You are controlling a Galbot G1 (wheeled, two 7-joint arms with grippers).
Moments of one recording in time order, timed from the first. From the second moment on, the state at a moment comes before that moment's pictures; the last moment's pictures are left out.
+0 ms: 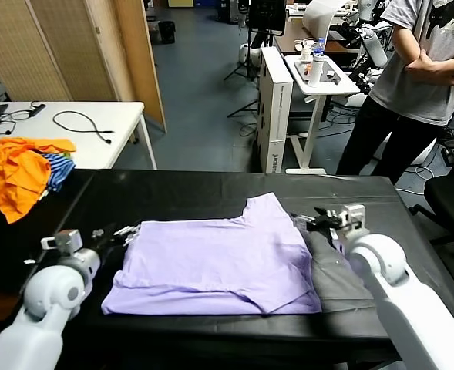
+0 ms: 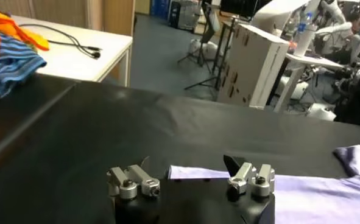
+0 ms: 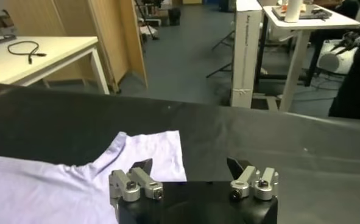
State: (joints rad) left arm 1.08 -0.99 -0.49 -1.81 -0.82 0.63 -0.18; right arm -0.73 1.00 0.15 1.65 0.77 -0.71 0.14
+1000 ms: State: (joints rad) left arm 0.99 -0.98 -0.39 -1.66 -0.78 0.65 -0.14; right arm -0.57 1.07 -0.02 1.42 0.72 -0.69 0.12
